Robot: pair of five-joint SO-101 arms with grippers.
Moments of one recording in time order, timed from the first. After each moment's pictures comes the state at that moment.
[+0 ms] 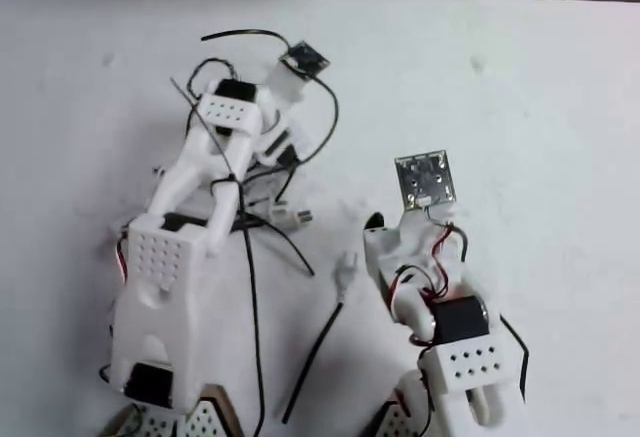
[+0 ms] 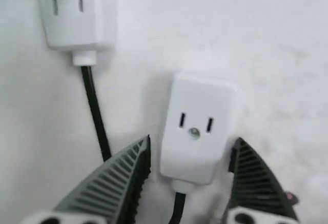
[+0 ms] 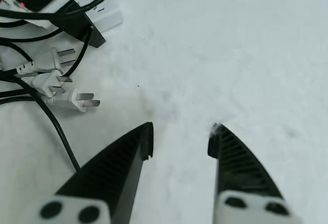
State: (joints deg) left arm 7.8 49.7 -33.0 66.9 -27.8; right arm -15.6 -68.2 73.0 46.5 0.6
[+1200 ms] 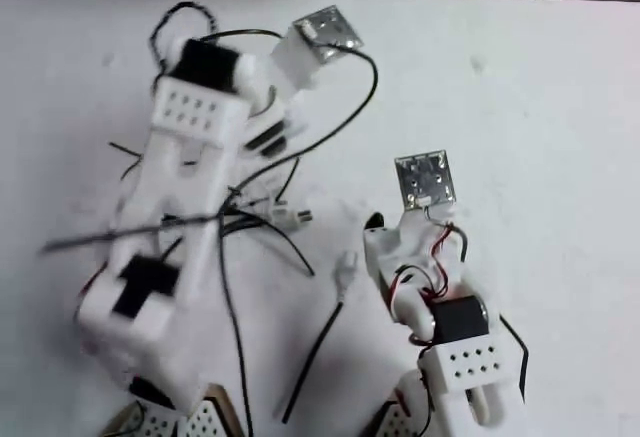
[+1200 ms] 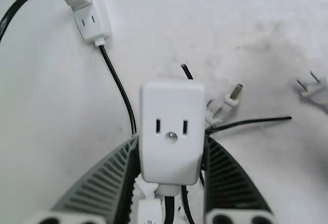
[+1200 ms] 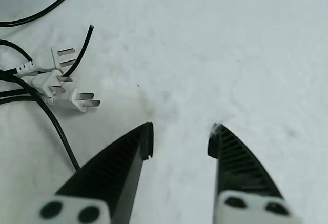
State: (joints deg) left arm 12.7 9.8 -31.6 102.4 -37.8; right arm -15.6 -68.2 73.0 46.5 0.6
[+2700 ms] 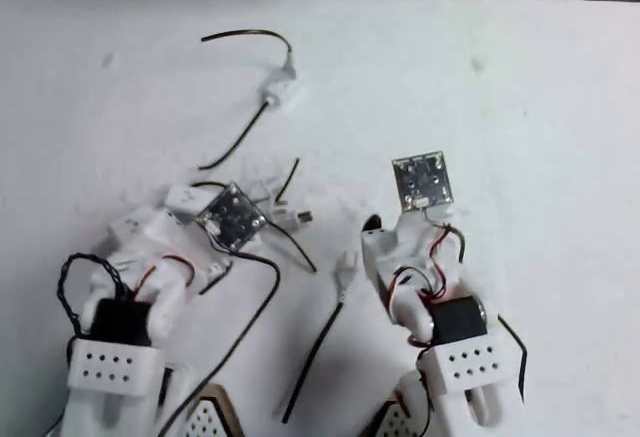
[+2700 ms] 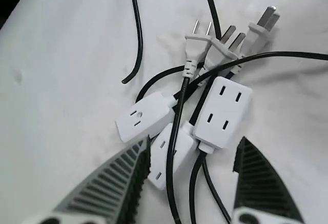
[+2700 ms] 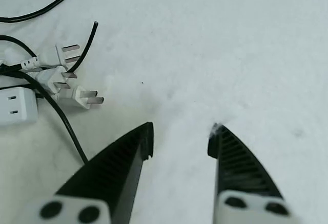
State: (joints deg) left arm 0.3 -72.3 75.2 55.3 -42.6; right arm -17.2 -68.2 74.2 46.5 0.6
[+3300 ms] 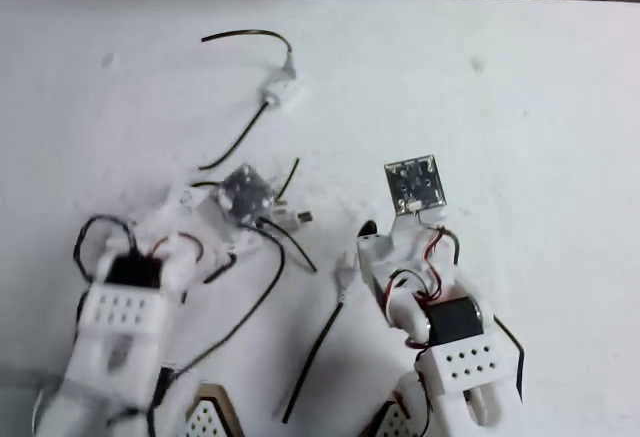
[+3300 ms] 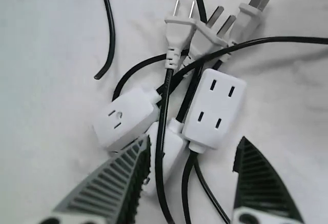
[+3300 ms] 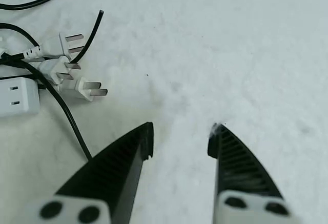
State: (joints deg) left arm 0.9 -45.1 64.2 51.9 -43.8; right arm -17.7 -68.2 74.7 46.5 0.6
